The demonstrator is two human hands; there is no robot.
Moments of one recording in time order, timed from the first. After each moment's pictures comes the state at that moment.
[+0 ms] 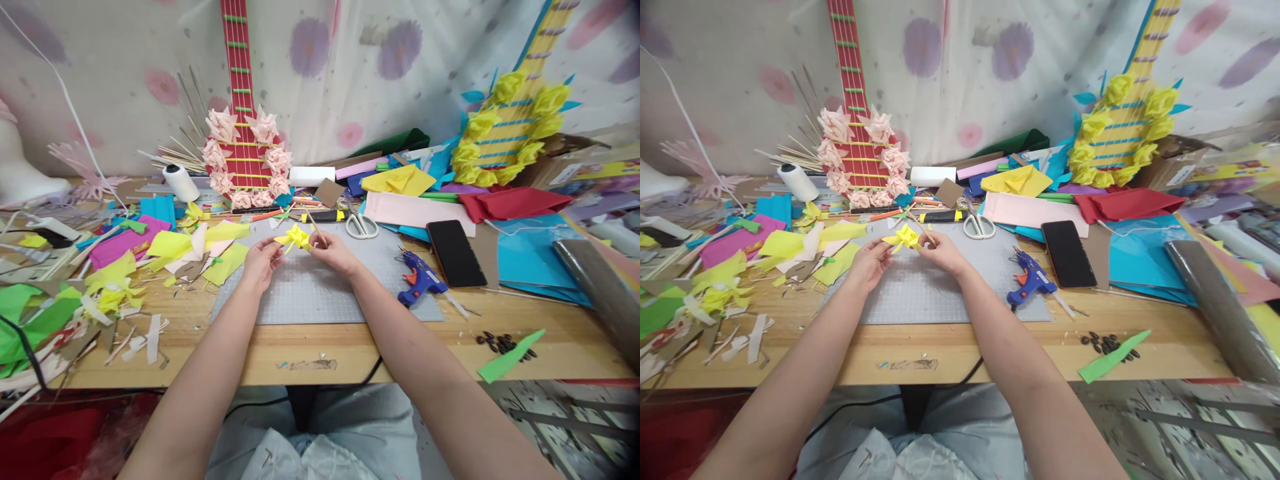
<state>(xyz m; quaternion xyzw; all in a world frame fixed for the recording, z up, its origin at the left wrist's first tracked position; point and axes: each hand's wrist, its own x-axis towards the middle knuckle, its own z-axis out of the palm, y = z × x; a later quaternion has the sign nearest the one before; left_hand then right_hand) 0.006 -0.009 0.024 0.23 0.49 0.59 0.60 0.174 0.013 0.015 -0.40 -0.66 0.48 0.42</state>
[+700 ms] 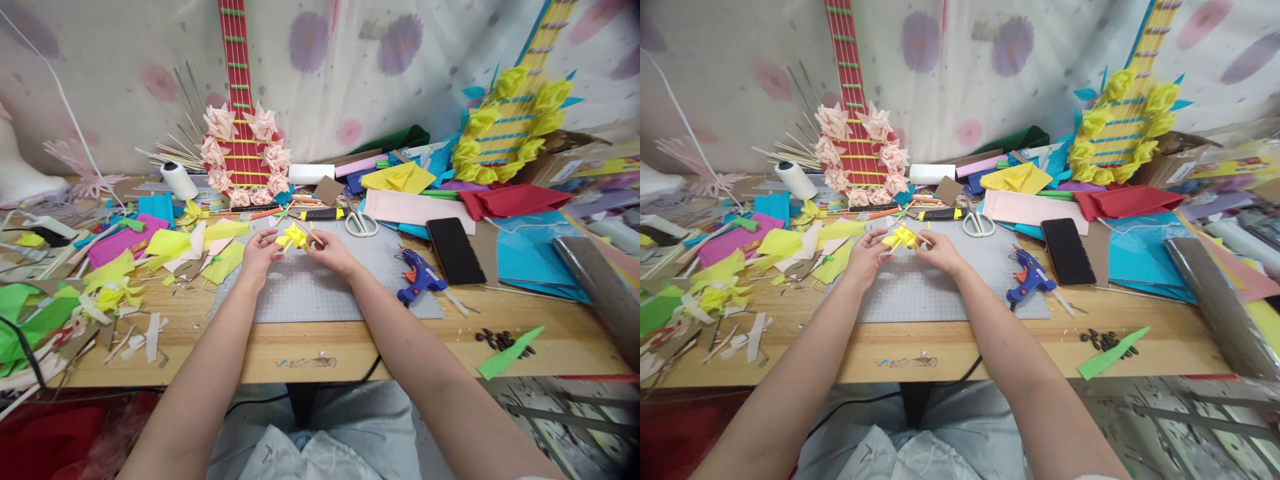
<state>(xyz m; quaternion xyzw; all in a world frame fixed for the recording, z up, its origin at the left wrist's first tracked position) 0.003 -0.013 0.030 0.34 0.47 0.60 0.55 0.174 0.016 0.008 -0.40 -0.73 0.39 0.39</state>
